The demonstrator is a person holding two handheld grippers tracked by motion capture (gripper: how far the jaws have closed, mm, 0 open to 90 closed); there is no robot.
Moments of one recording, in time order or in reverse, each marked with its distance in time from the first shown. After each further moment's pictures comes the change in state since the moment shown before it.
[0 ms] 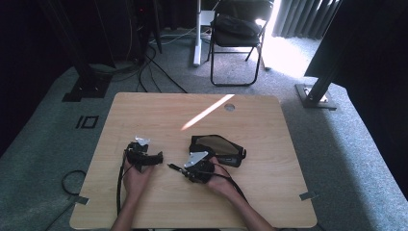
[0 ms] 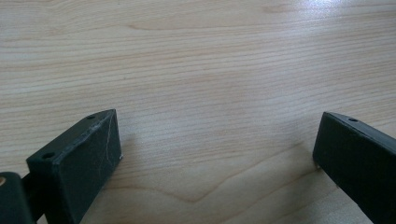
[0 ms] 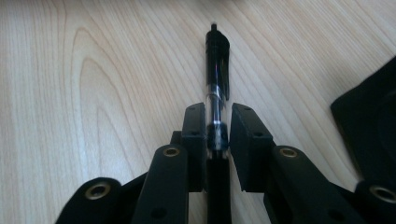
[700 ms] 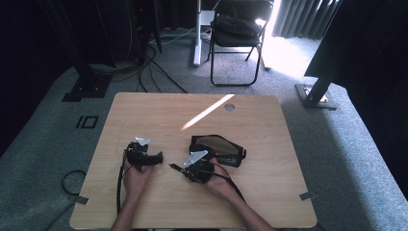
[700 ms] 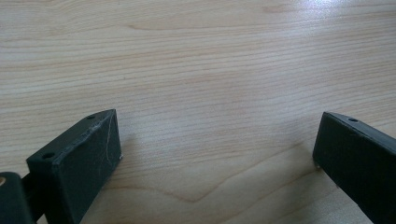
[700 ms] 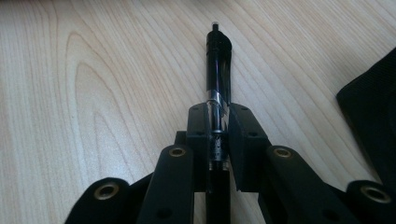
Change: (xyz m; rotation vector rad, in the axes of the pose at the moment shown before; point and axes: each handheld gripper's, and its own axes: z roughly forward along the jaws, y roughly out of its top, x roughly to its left) left arm 0.000 0.000 0.000 0.000 0.000 0.000; right arm 0.000 -0.002 0.002 0.024 -0.001 0.066
